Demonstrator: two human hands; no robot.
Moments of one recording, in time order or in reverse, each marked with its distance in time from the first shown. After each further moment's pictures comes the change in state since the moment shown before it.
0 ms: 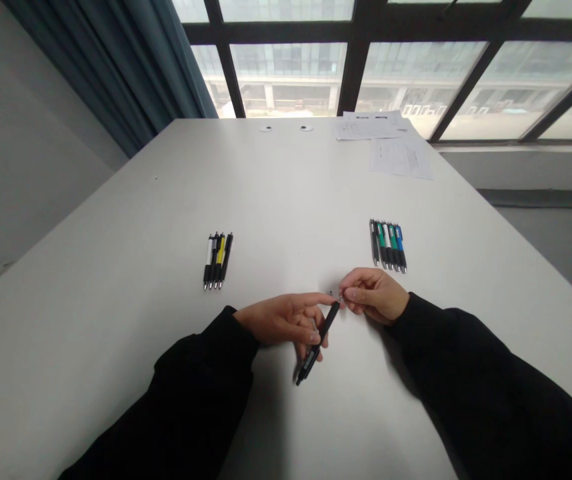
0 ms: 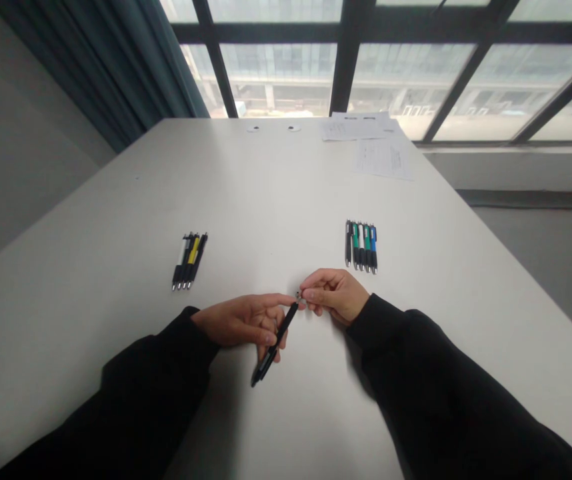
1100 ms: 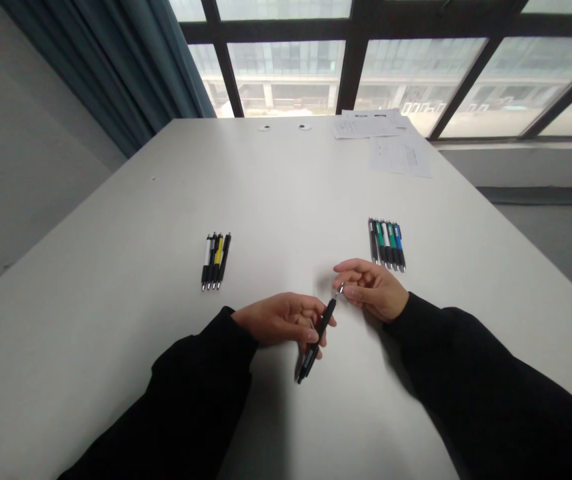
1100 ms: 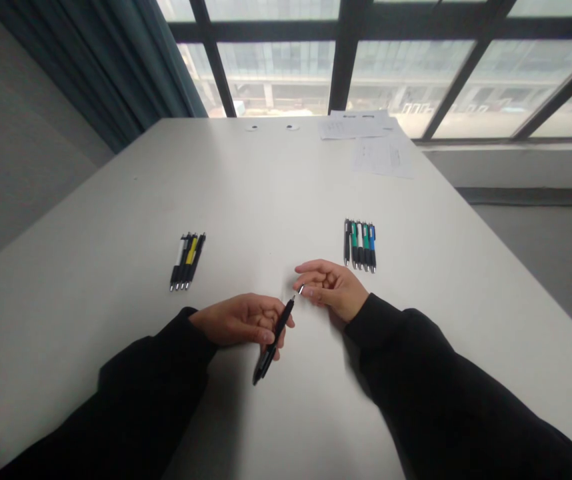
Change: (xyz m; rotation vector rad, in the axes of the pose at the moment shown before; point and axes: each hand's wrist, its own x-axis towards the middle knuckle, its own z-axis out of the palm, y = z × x) left_hand -0.001 0.011 0.006 0.021 0.031 -0.020; right_hand 0.002 -0.002 -0.003 -0.064 0.023 -0.078
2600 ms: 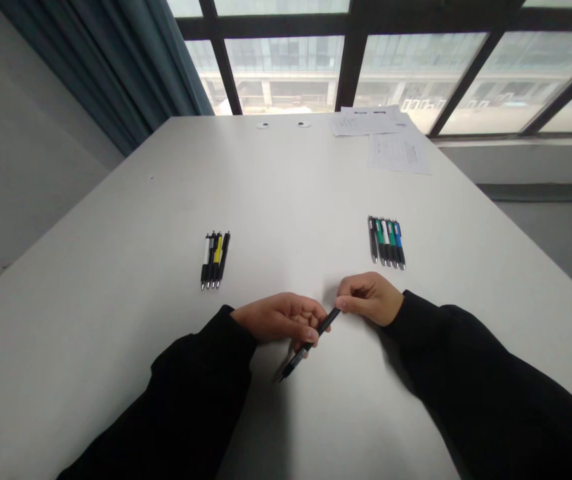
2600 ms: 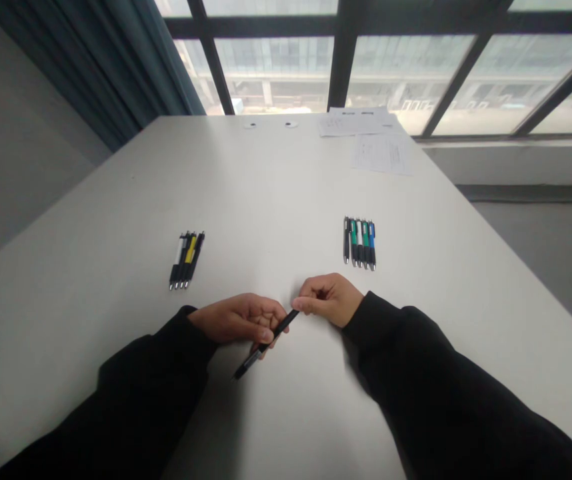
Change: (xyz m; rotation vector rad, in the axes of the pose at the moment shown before) left_hand 0.000 0.003 -0.002 0.072 0.016 -0.064; right_hand -0.007 -0.005 0.006 -0.446 -0.132 -0.009
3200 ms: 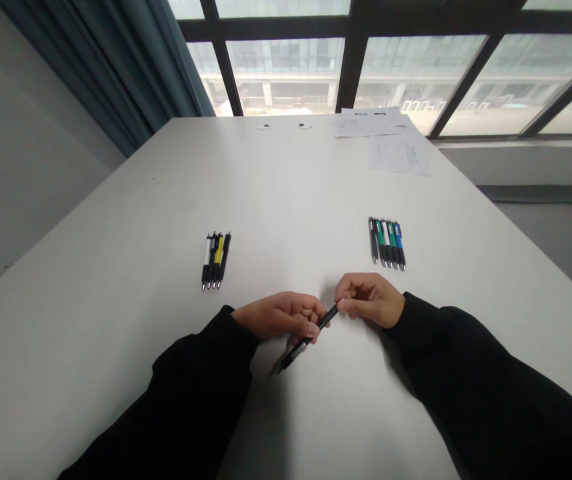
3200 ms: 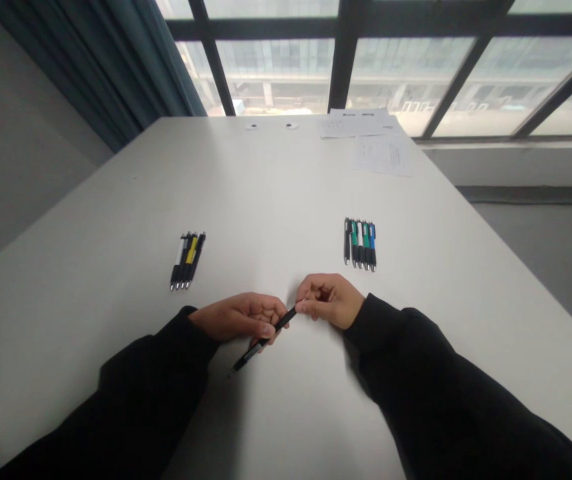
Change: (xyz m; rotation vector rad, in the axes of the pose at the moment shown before) left_hand 0.000 0.002 -0.001 0.058 0.035 0.017; right_hand -0.002 -0.007 0.003 0.073 -0.017 0.047
